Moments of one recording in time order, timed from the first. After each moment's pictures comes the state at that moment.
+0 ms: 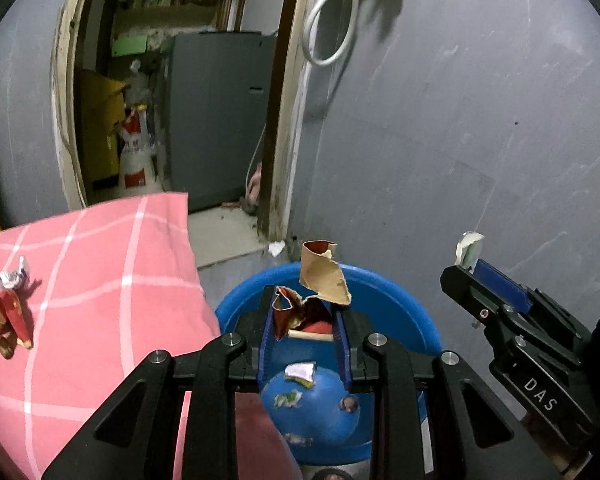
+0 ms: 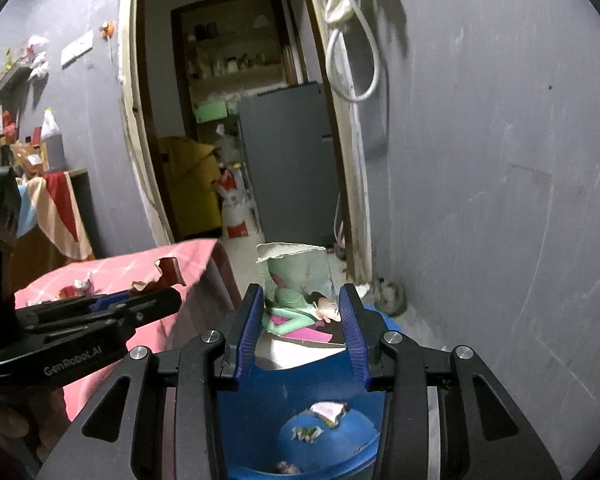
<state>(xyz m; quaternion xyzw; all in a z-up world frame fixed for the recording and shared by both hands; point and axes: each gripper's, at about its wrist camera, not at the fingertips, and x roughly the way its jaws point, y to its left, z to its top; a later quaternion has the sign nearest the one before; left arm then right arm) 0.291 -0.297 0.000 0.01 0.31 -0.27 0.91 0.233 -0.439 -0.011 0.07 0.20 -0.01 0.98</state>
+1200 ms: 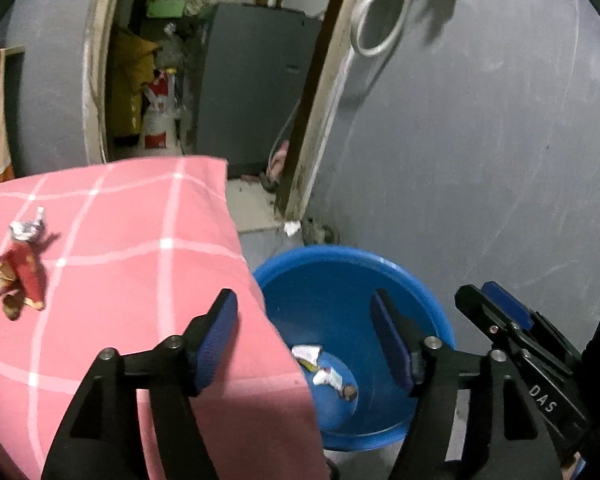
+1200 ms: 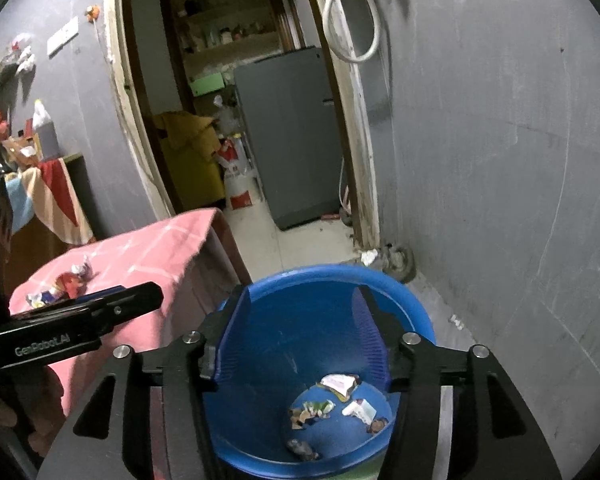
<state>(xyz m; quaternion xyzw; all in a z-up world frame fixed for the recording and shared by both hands) 0.297 -0.259 -0.005 -0.05 0.34 -0.24 0.91 0.250 -0.436 -0.017 0.09 0.24 0.00 0.97</state>
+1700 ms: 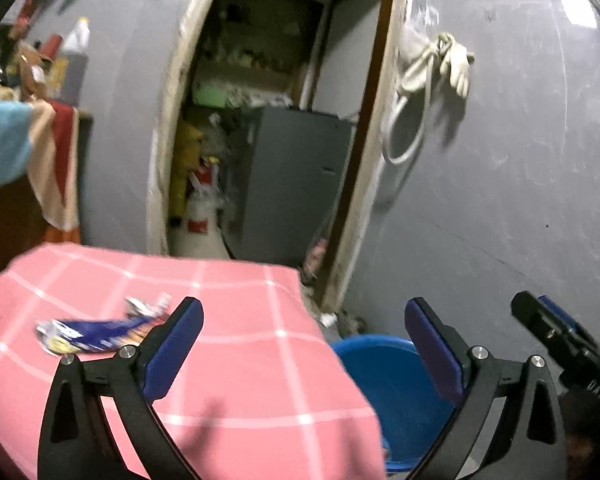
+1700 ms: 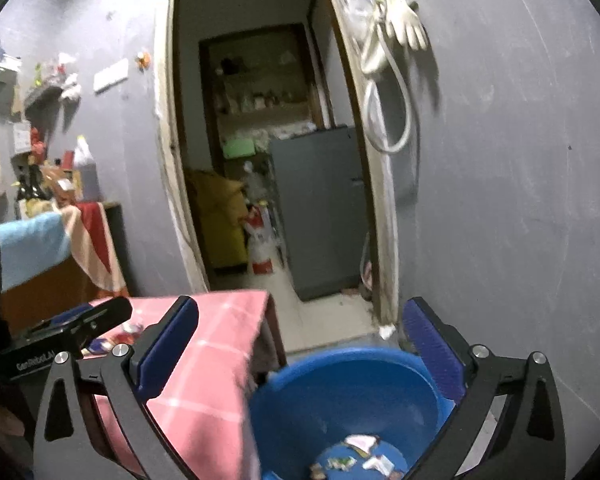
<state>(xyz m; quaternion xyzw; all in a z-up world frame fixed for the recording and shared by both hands) 0.246 -0.170 0.062 -0.07 0.18 -0.17 0.97 0.217 -0.380 0.051 0.06 0.11 0.02 0.99</state>
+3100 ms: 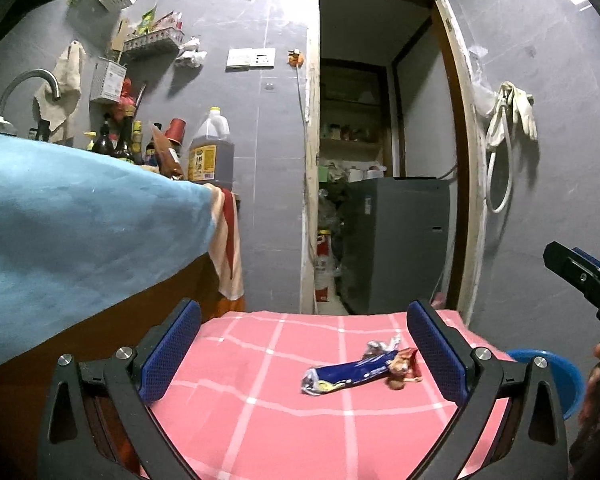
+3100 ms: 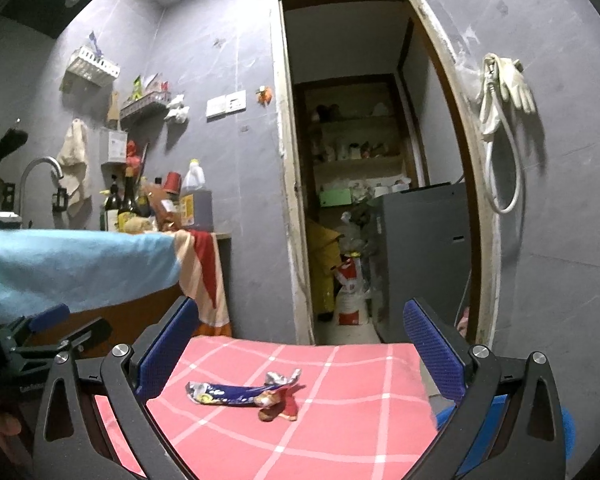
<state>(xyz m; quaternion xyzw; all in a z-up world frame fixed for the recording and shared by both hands) 0.158 -0.002 0.056 -0.01 0.06 0.00 1.00 0.201 -0.216 0.071 0.03 0.01 0.16 0.99</state>
